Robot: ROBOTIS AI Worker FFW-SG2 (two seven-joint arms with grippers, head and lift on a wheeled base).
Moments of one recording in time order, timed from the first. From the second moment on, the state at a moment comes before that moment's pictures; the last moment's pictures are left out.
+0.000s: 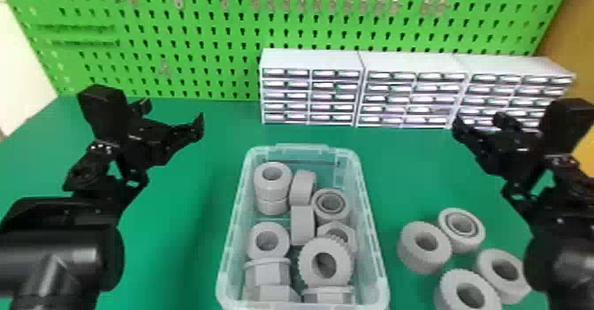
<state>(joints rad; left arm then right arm) -0.12 0.09 0.09 -1.74 0.01 0.23 -0.36 -0.15 -0.03 -0.30 -1.73 0.04 0.28 0.38</state>
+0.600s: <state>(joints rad) -0.12 0.09 0.09 -1.74 0.01 0.22 -0.36 -0.15 -0.05 -0.30 -1.75 0.07 0.30 0.38</state>
